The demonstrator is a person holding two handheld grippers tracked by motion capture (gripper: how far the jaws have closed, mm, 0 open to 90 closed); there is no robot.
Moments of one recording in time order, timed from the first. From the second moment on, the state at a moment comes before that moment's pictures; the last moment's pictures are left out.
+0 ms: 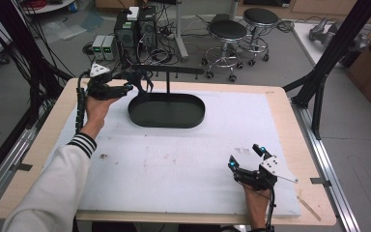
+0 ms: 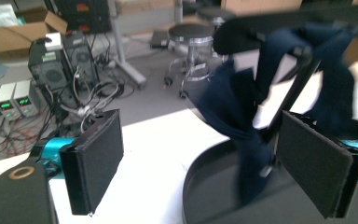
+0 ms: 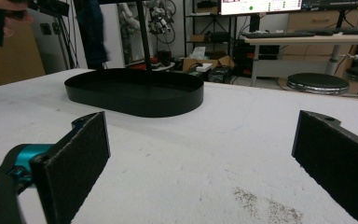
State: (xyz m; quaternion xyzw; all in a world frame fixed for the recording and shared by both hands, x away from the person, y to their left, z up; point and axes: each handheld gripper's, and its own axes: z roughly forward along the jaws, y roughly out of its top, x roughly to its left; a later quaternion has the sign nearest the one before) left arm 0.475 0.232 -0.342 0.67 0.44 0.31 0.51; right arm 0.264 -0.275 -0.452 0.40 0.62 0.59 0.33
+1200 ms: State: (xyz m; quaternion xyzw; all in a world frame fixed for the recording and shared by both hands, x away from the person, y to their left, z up) left arm 0.291 0.298 -0.448 0.66 0.29 0.30 0.62; right arm 0.263 -0.274 -0.452 0.40 0.63 0.58 0.33
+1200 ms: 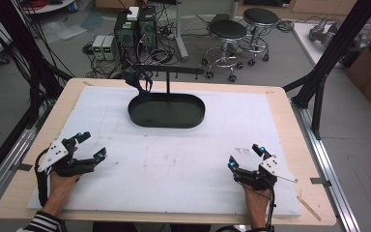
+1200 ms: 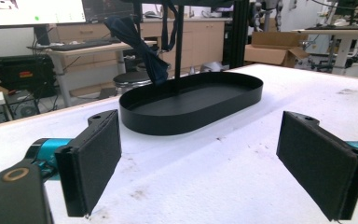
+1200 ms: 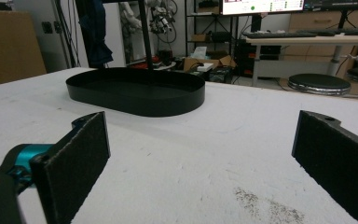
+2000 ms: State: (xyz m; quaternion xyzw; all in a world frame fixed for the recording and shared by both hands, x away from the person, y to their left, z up) left arm 0.288 0.297 -0.453 0.65 0.30 0.31 0.63; right arm 0.262 -0.275 -0.453 0.40 0.62 0.59 0.34
